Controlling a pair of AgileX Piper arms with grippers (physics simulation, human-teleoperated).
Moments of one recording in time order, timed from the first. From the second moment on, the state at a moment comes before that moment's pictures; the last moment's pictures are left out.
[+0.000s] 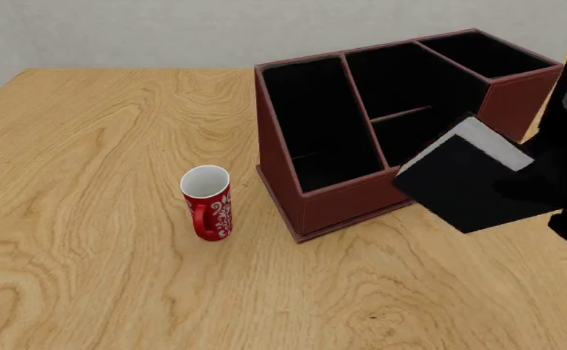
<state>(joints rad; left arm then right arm) -0.01 0.00 -0.15 0.07 -0.08 0.38 0.93 -1.10 1.20 -0.63</state>
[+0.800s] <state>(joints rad) 0.00 0.00 -0.22 0.10 -0.10 0.58 1.22 -1.56 1.22 -0.25</state>
